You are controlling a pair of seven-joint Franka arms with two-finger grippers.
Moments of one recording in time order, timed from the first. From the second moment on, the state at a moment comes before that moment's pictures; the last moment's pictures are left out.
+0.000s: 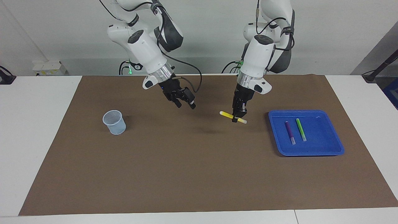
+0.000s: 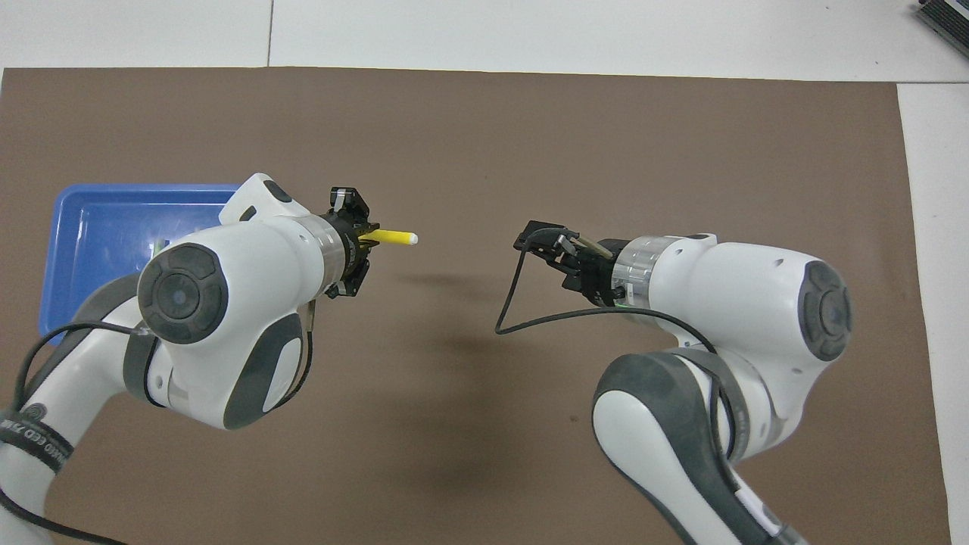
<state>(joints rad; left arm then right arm) -0.20 0.04 -0.25 -2.07 -0.06 2.50 -1.80 0.09 -0.01 0.32 -2.09 0.54 2.45 0.56</state>
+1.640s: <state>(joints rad) 0.47 0.03 -0.24 -2.14 -0.07 2.15 0.26 -0.02 -0.03 0.17 -1.82 -0.03 1.85 0.04</state>
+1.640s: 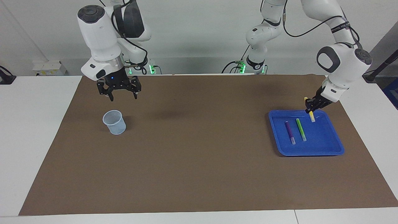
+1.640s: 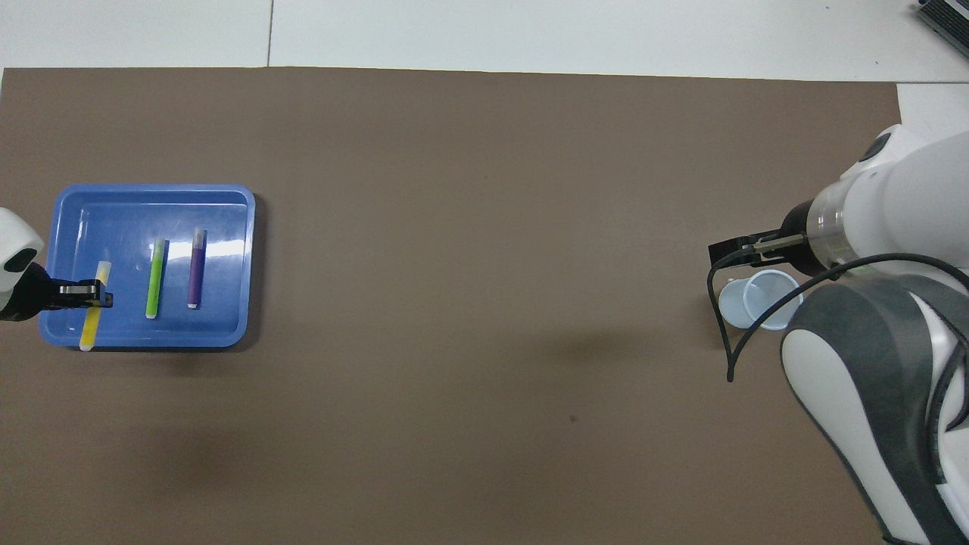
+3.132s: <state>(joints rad) 0.50 0.24 -0.25 -2.15 -0.01 2.47 0.32 0.00 0.00 0.14 -1.82 -0.07 1.84 -0.01</state>
